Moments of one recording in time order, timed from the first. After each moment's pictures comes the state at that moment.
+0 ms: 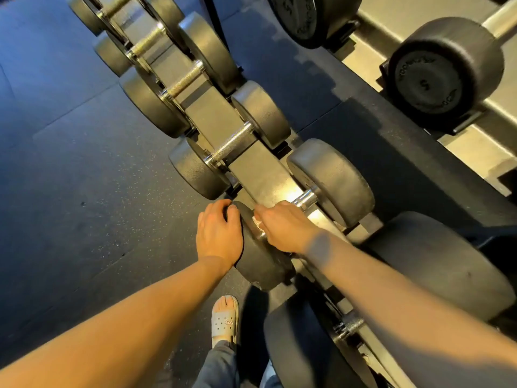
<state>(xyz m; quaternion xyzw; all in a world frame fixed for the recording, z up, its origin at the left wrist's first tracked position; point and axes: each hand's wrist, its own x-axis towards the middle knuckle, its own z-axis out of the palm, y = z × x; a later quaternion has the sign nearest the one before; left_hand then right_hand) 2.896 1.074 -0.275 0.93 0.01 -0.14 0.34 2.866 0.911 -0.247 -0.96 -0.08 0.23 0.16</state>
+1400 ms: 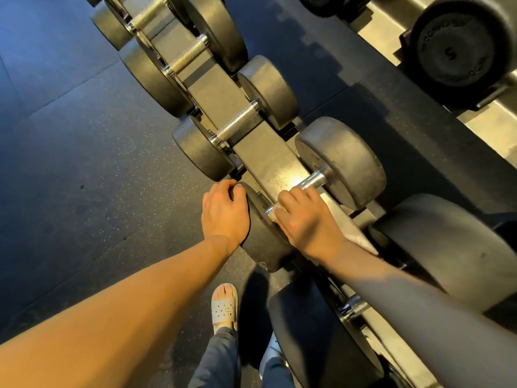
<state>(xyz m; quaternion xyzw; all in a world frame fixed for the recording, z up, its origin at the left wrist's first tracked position) 2.895 1.075 -0.277 0.92 0.00 -0.13 0.36 2.812 0.903 -0.286 -0.98 -0.13 -0.08 0.12</state>
